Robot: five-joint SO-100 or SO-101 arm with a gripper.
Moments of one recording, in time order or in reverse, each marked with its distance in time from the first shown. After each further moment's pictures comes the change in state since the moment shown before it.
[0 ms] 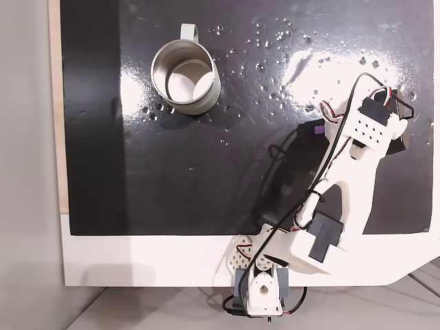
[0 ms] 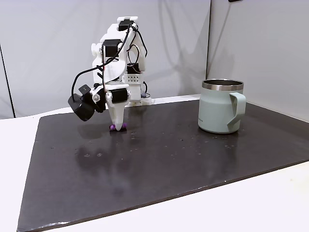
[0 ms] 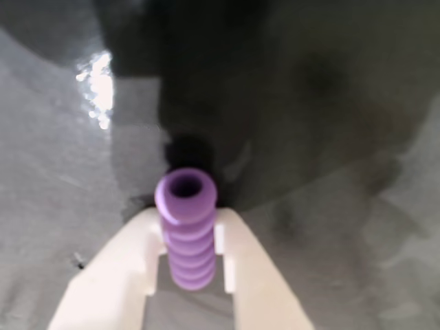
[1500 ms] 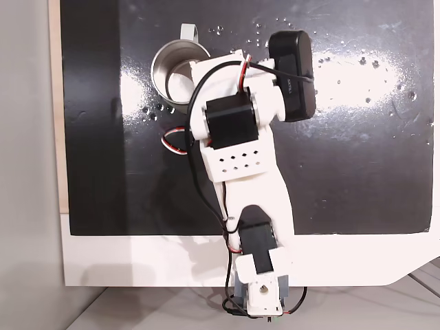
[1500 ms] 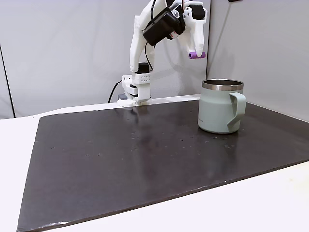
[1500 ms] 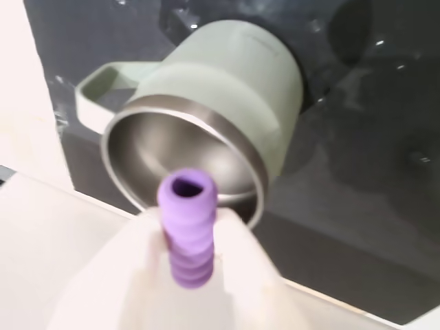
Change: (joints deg) arm -41.0 8.0 -49.4 31.9 38.2
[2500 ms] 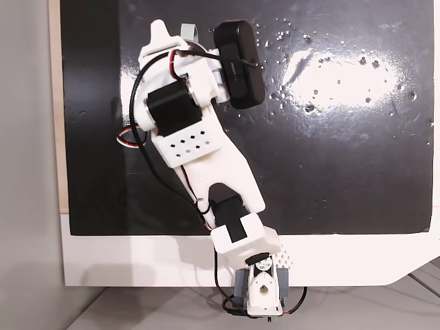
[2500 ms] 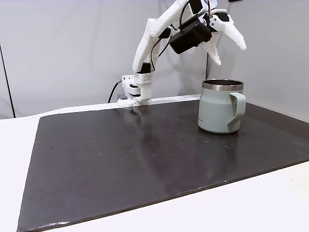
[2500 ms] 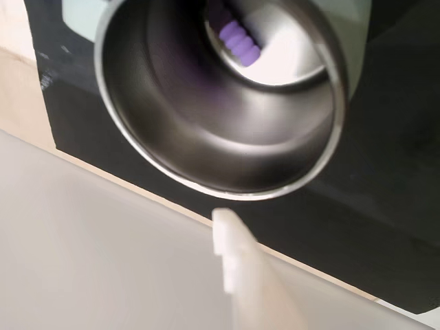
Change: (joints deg) arm -10.3 -14.1 -15.9 1.6 5.4
